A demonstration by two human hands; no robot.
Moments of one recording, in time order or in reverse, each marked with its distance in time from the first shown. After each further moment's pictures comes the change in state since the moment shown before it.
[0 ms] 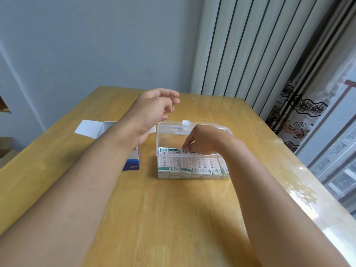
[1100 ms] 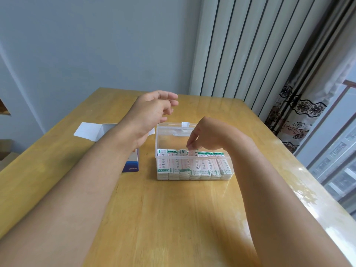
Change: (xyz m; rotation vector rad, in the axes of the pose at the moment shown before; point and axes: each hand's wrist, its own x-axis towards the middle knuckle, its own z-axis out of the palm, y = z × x) left_hand 0.000 -0.001 0.000 0.008 0.005 0.004; right_hand -0.014 0.003 -0.020 0.056 0.068 0.055
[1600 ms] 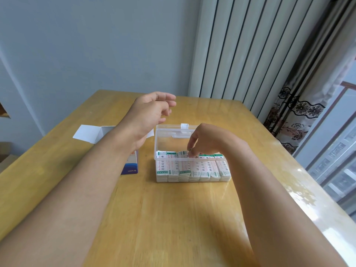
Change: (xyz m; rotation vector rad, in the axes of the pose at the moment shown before) left_hand -0.001 0.002 -0.001 -0.003 0.020 0.012; right_hand 0.000 0.000 0.008 -0.048 -0.036 0.068
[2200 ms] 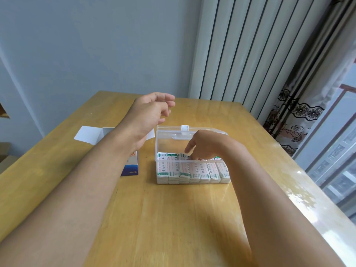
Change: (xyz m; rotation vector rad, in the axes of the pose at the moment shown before) left_hand 0.000 0.001 -0.003 -0.012 0.019 0.006; right_hand 0.001 -0.004 0.003 -0.052 -0.095 -0.056
